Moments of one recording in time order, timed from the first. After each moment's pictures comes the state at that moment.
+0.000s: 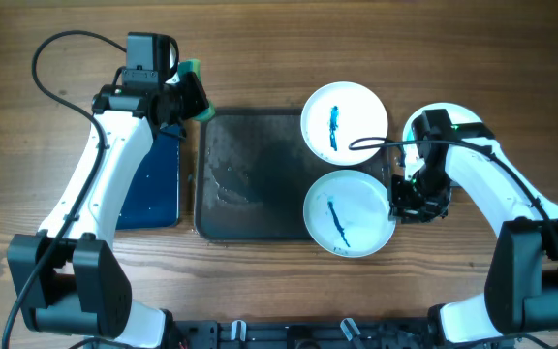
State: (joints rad) left arm -0.11 1.67 1.34 -0.65 0.12 -0.49; right arm 0.08 1.66 0.99 -1.08 -0.21 0.20
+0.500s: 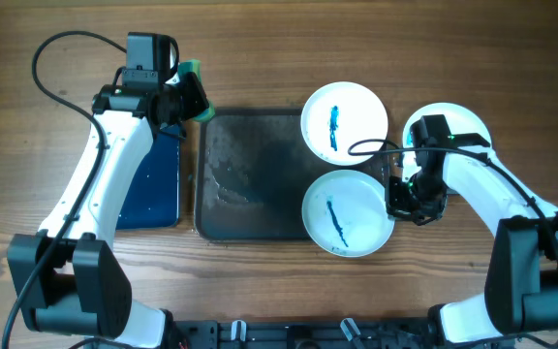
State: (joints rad) left arm -0.11 1.67 1.34 -0.65 0.12 -0.49; right arm 0.08 1.66 0.92 -0.96 -0.24 0.21
